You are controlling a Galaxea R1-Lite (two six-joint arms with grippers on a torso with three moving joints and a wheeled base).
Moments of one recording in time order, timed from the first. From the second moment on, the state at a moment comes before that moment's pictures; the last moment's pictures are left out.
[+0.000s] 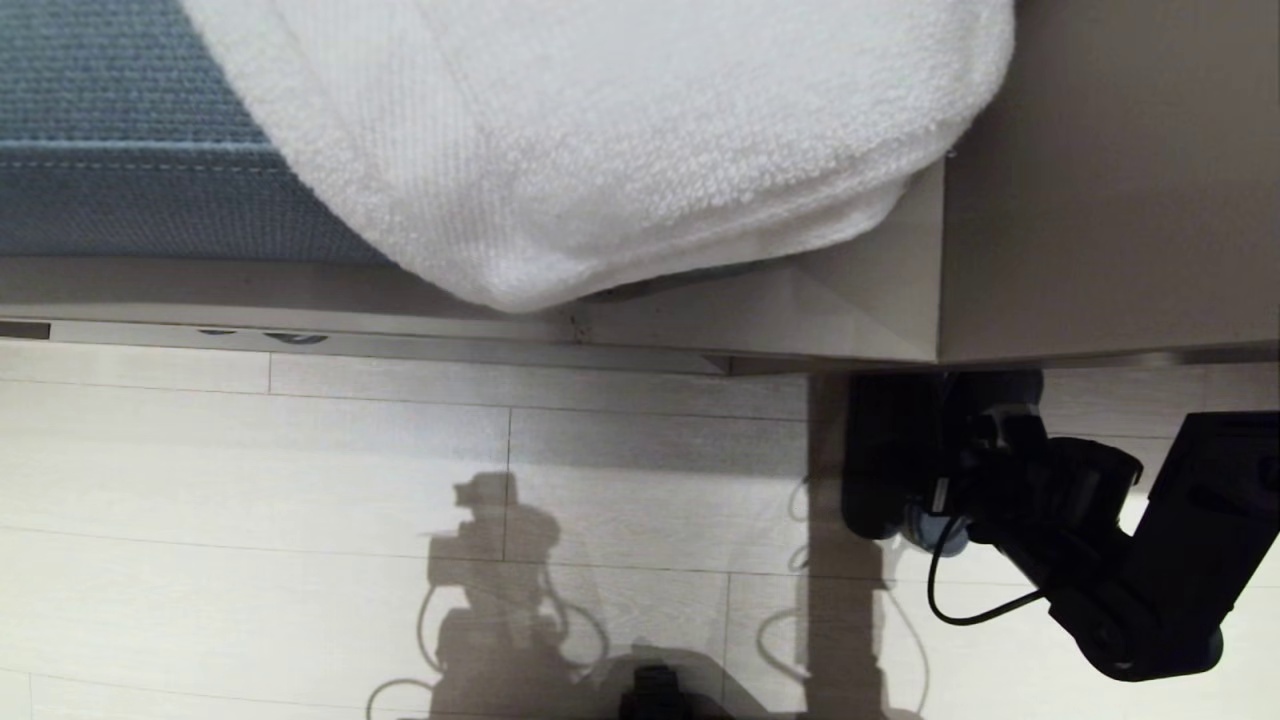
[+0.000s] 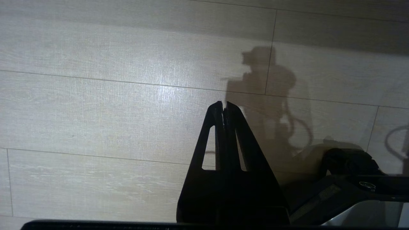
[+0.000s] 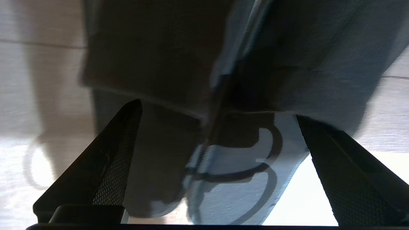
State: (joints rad) left arm 0.00 0.00 0.00 -0.01 0.01 -0.06; right arm 0.02 2.21 -0.52 -1.52 -0.10 -0.05
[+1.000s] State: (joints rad) left arm 0.00 0.00 0.00 -0.01 0.01 -0.06; right arm -0.01 2.21 -0.55 -1.52 -0.12 -0.11
